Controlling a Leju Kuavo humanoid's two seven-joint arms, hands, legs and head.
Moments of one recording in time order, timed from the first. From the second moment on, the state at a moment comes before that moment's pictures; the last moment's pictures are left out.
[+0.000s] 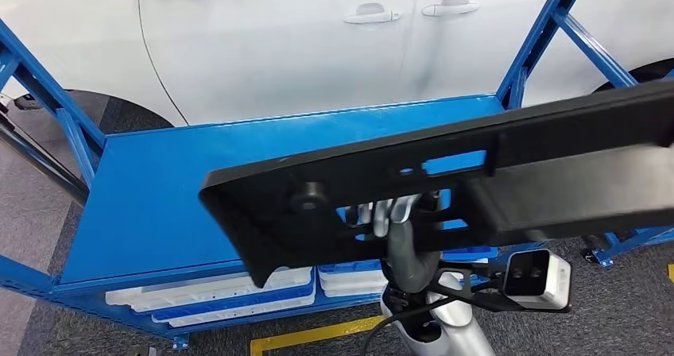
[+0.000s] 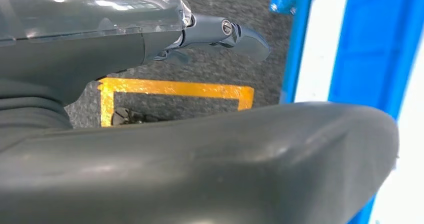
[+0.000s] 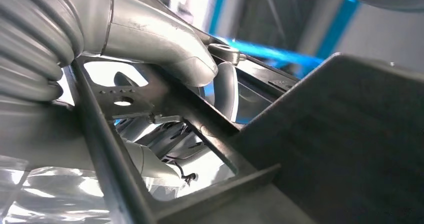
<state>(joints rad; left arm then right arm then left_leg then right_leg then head) -0.09 0.01 0.26 -0.21 0.13 0.02 -0.52 -0.26 0.11 0.51 -1.83 -0.23 0.35 -0.69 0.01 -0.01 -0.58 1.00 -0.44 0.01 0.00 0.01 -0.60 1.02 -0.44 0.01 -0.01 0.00</state>
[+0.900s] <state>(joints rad) -0.07 0.02 0.30 -0.21 0.09 0.04 -0.55 -0.34 0.04 0.82 -1.41 0.18 -0.02 -0.70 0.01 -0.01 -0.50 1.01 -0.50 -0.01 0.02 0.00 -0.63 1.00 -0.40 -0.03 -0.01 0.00</state>
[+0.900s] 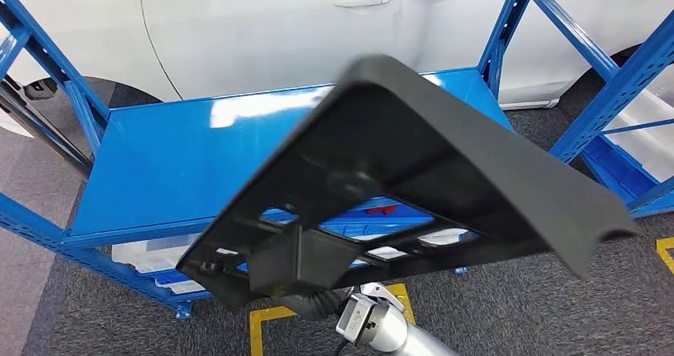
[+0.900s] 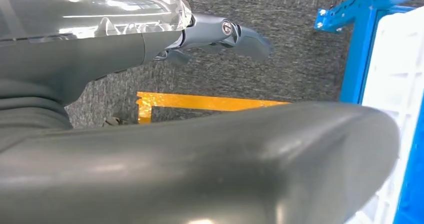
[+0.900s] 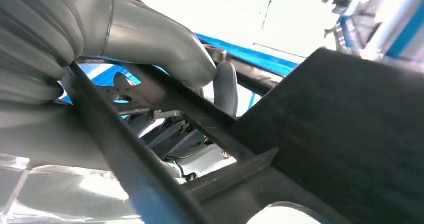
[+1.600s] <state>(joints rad) -0.05 0.01 0.32 -0.21 0.07 0.08 -0.52 -0.39 0.06 0.86 -1.32 -0.01 0.17 -0.70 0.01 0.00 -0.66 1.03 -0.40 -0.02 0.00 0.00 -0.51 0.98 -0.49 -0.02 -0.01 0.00</state>
